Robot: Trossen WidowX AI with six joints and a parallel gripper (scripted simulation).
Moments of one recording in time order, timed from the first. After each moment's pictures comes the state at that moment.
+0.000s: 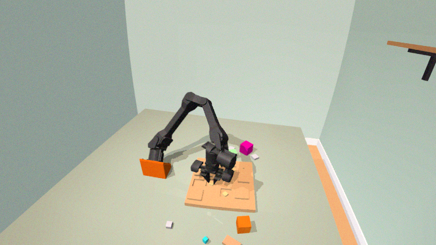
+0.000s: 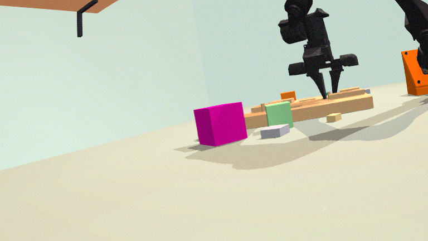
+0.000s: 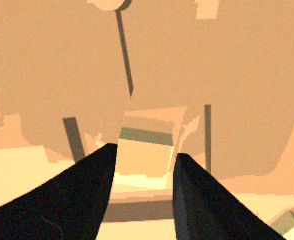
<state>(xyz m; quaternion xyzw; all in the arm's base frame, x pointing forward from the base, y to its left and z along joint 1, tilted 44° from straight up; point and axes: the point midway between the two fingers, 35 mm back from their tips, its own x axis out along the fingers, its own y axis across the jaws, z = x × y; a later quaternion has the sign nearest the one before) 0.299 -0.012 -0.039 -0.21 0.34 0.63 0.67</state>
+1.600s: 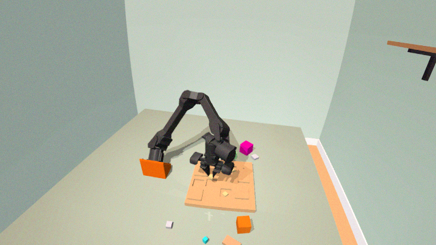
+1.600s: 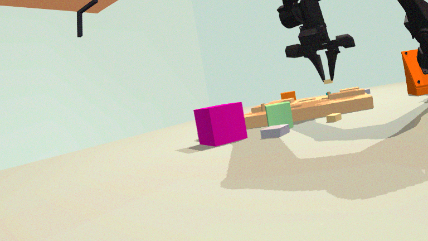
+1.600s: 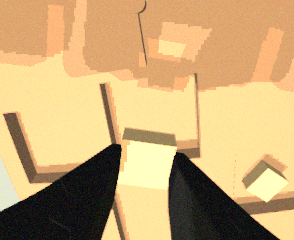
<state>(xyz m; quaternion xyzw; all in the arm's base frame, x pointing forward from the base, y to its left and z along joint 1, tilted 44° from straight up) 0.297 -0.045 -0.006 -0.20 0.35 0.63 0.67</state>
